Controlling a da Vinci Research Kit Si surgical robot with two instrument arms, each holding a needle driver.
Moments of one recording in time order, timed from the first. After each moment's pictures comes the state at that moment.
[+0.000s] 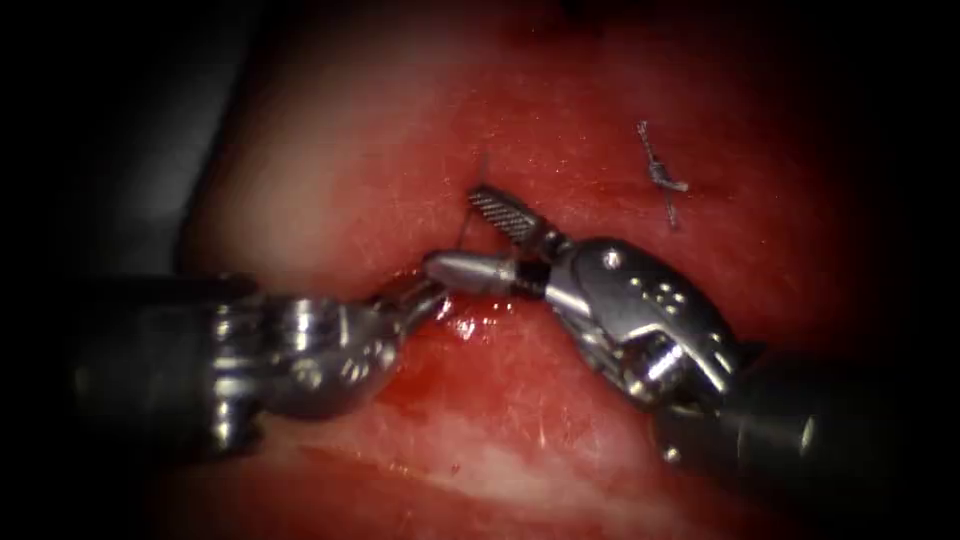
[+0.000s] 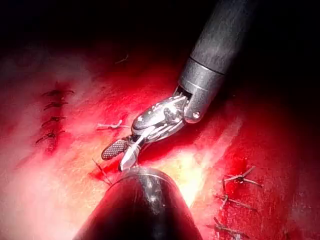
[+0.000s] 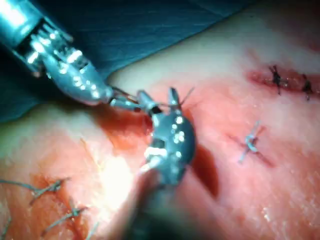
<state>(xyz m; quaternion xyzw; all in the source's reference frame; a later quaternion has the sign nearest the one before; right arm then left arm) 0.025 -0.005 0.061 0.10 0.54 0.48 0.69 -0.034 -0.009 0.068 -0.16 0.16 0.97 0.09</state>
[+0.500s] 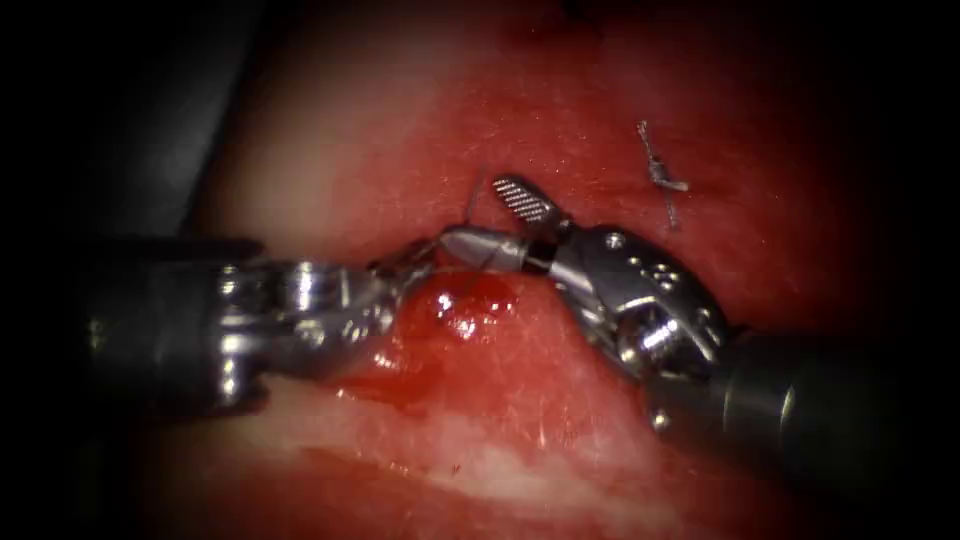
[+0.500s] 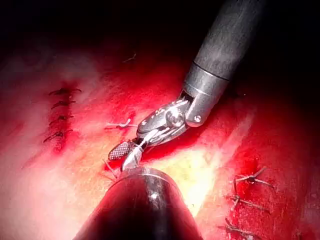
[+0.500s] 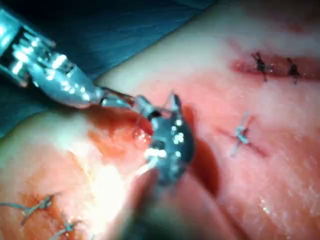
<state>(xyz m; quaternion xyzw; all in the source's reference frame) 0.025 -0.005 0.064 0.09 0.49 0.54 0.68 -0.034 -0.008 0.069 -0.14 0.17 0.97 0.09</state>
